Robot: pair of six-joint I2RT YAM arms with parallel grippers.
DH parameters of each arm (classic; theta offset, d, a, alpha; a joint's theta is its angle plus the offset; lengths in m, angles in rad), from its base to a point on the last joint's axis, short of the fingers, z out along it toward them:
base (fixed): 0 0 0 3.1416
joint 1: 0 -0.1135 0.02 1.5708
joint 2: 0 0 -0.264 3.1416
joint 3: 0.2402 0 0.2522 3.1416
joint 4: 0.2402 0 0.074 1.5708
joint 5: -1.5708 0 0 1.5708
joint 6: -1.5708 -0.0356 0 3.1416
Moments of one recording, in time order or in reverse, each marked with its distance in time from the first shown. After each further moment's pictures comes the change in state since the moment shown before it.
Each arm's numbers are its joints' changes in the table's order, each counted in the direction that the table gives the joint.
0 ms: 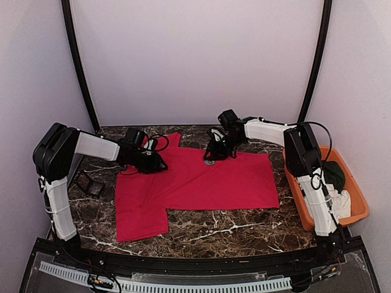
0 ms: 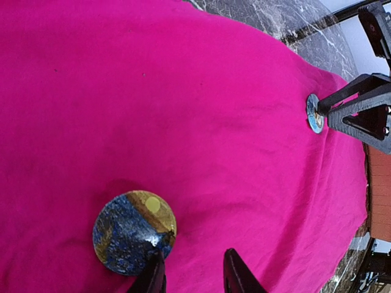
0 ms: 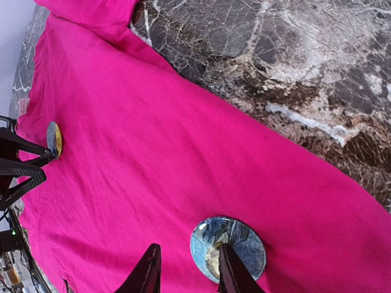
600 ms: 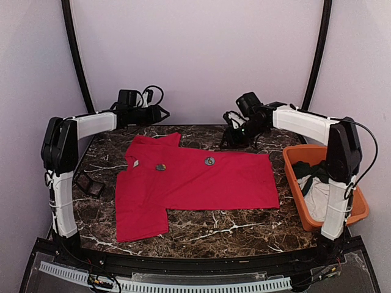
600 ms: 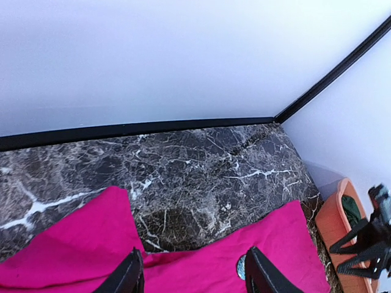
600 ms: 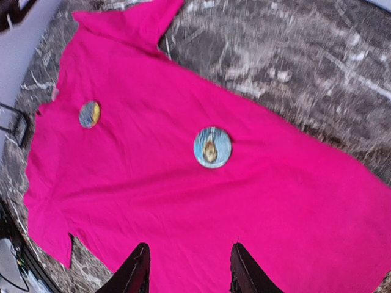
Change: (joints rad) left arm -0.111 0.092 0.505 -0.022 -0.058 -0.038; right arm 0.006 -0.488 -0.330 0.055 -0.184 0.053
